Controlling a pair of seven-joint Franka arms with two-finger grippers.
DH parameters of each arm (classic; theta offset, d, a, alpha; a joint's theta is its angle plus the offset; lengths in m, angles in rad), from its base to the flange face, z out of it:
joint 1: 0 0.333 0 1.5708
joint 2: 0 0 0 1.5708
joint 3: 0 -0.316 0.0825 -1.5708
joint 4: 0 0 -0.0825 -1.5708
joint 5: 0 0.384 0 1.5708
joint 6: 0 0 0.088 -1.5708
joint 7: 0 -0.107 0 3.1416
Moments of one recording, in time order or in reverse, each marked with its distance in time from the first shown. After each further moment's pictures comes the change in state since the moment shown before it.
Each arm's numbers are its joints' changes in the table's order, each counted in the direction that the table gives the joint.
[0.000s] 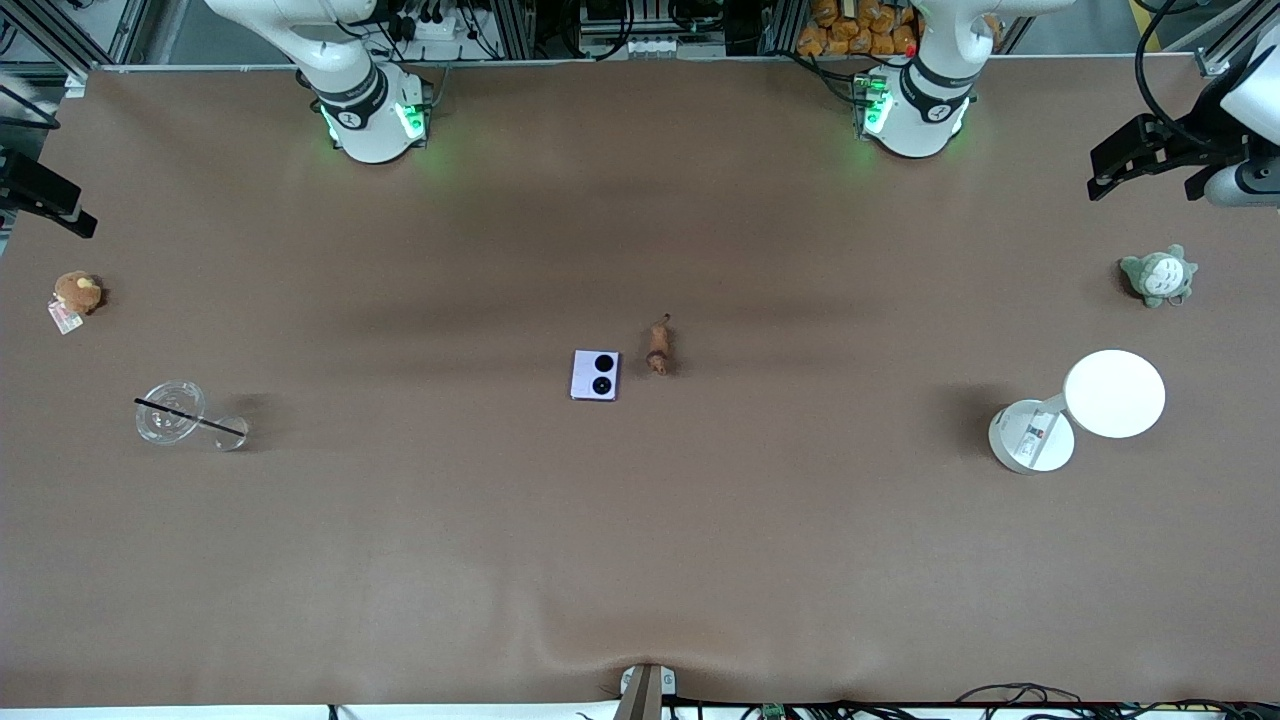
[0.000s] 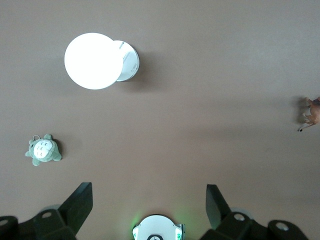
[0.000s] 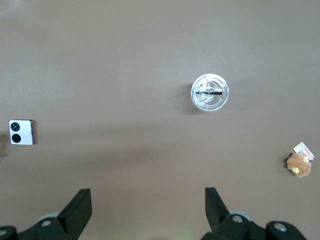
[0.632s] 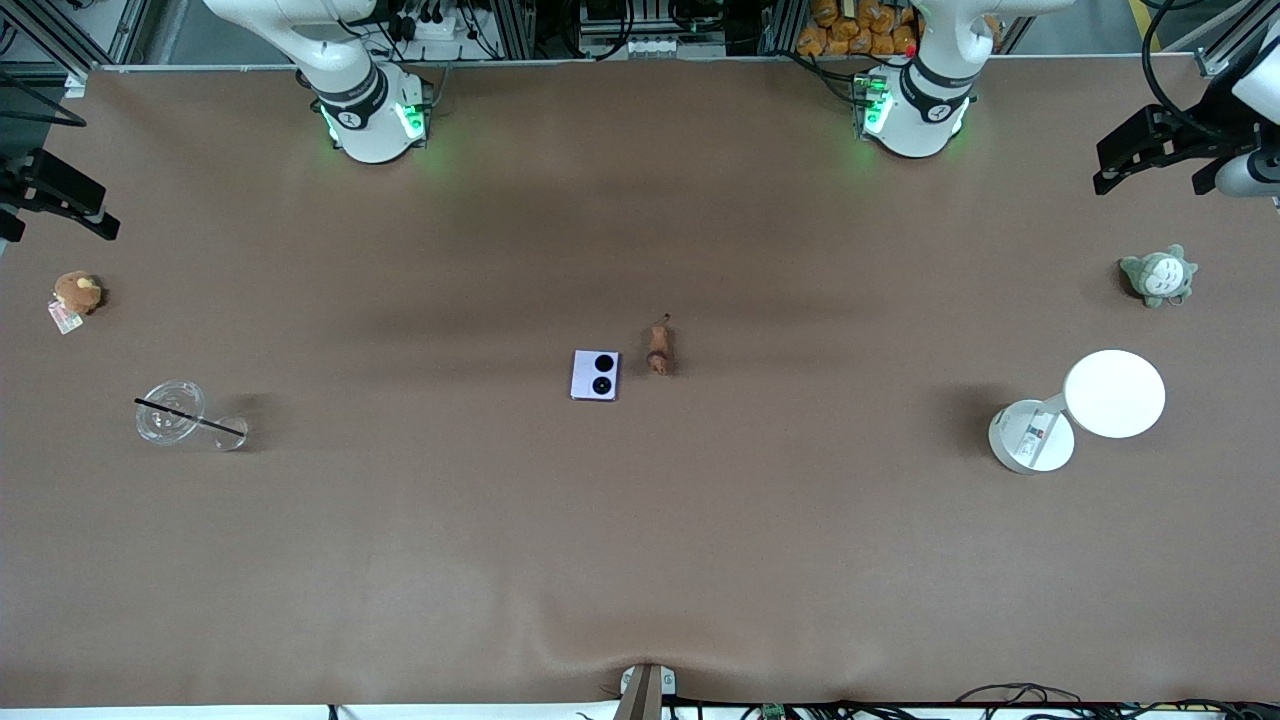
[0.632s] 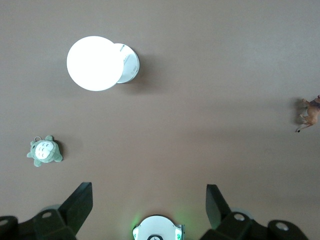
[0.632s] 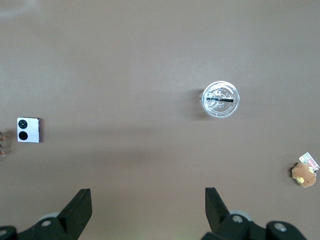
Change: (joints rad) left arm 0.000 0.000 0.003 0.023 0.000 -0.014 -0.001; right arm 0.033 0.000 -0.005 0.003 0.003 0.010 0.000
